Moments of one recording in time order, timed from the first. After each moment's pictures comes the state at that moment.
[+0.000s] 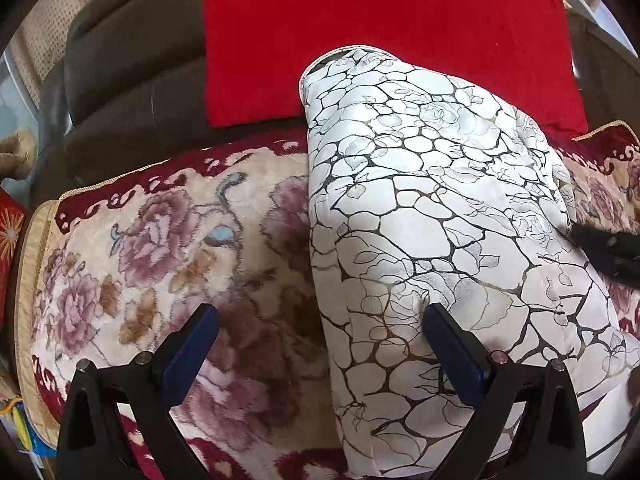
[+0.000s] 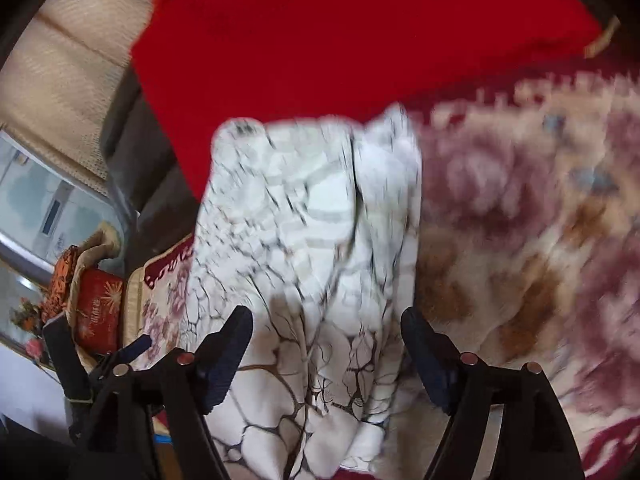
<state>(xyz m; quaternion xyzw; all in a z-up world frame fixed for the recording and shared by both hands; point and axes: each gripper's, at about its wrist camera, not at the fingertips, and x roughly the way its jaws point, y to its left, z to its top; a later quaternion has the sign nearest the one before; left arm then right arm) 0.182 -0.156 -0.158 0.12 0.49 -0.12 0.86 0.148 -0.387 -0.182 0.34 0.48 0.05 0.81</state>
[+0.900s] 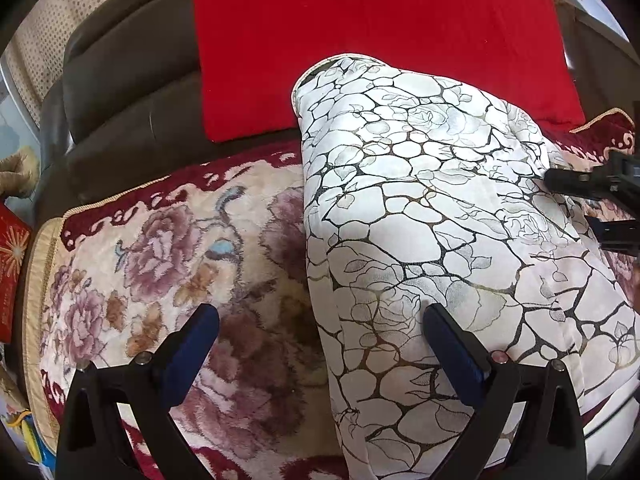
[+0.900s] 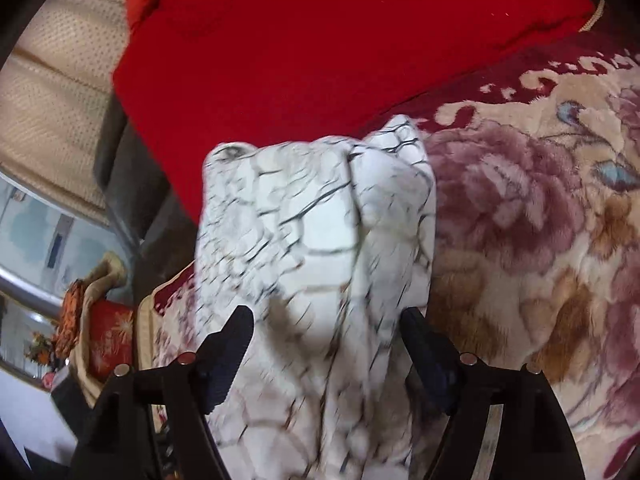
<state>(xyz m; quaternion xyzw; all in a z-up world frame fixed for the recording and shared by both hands) 0.179 -0.167 -0.157 0.14 0.47 -0.12 0.86 0.180 -0.403 -0.190 0.38 0.46 0.03 0.80</state>
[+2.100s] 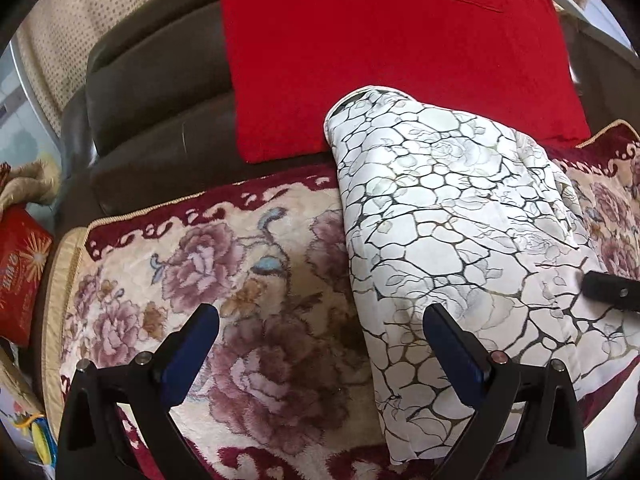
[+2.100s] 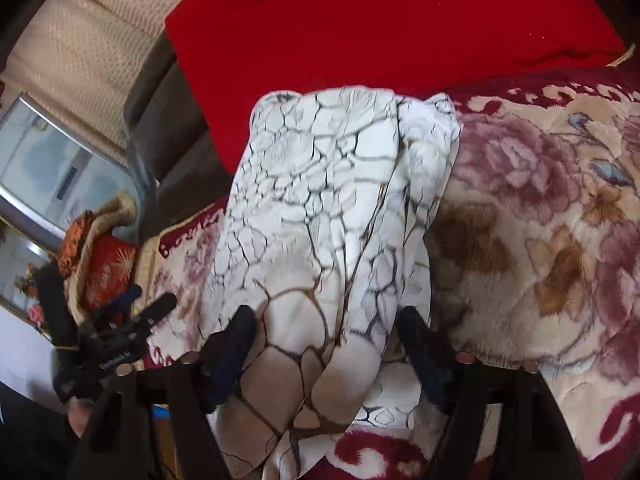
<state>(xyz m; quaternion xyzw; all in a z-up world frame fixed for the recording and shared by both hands) 0.171 -0.145 -0.126 0.15 0.44 -0.10 0.88 0.118 -0.358 -0.171 0.30 0.47 0.09 0.82</state>
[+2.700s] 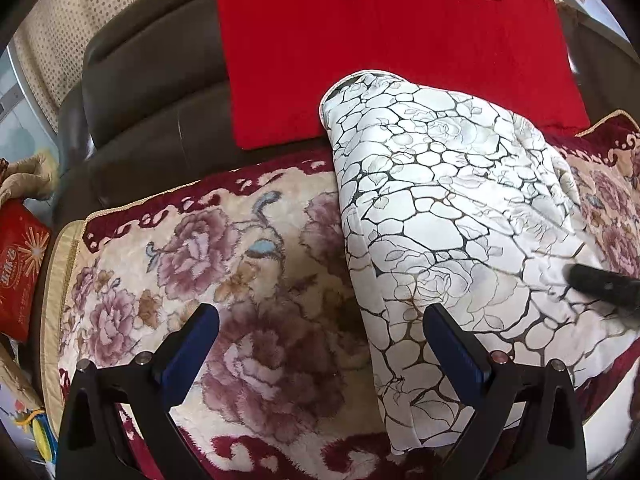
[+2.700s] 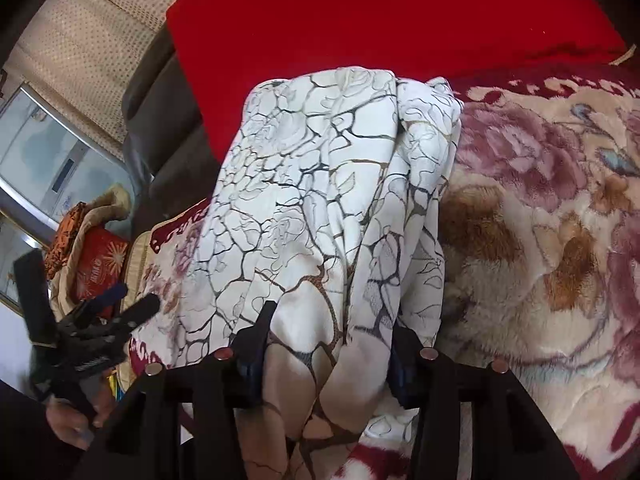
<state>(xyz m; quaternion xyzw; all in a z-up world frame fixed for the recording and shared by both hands) 0.167 -0.142 -0.135 0.16 0.45 -0.10 0.87 0.114 -0.353 -0.185 0.29 0.47 0.09 0.83</state>
